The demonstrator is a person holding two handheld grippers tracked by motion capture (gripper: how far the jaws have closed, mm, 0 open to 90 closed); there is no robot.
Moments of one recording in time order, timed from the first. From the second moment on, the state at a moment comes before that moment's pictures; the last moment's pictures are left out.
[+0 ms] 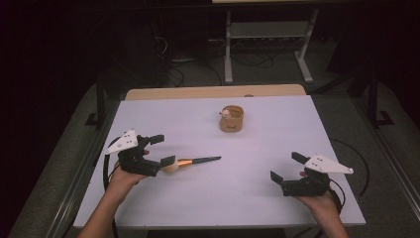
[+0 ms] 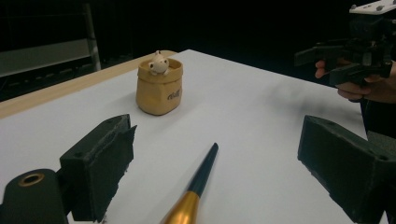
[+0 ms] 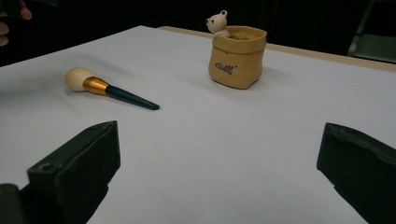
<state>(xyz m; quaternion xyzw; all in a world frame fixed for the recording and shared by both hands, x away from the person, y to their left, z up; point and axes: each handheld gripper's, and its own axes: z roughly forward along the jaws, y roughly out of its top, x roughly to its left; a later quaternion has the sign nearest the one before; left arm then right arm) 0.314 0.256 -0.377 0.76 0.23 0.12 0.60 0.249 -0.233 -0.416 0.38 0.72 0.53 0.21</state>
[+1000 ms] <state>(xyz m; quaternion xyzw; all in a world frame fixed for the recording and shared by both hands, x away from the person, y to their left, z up) 0.344 0.236 -0.368 0.75 0.21 0.11 0.61 0.249 -0.233 -0.416 0.38 0.72 0.53 0.21</state>
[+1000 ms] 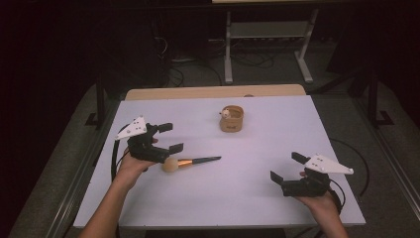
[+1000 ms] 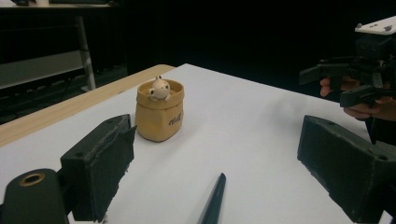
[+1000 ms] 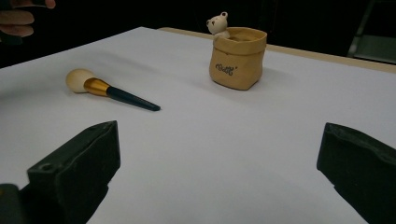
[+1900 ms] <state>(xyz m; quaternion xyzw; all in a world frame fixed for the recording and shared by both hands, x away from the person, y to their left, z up) 0.375 0.212 -0.368 0.76 0.19 0.11 0.61 0.249 -0.233 -0.416 0.38 0.72 0.54 0.21</state>
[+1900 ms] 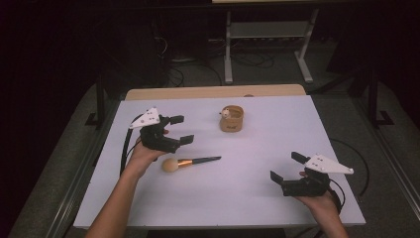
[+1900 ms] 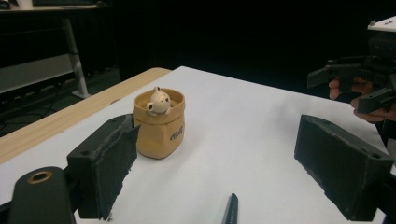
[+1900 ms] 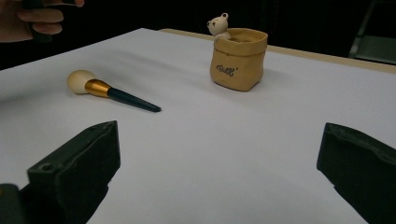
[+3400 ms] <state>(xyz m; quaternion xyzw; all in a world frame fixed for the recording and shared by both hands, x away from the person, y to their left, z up) 0.386 0.189 -0.377 0.86 0.16 0.06 0.49 0.249 -0.230 -0.415 0.37 0.73 0.53 0.21</state>
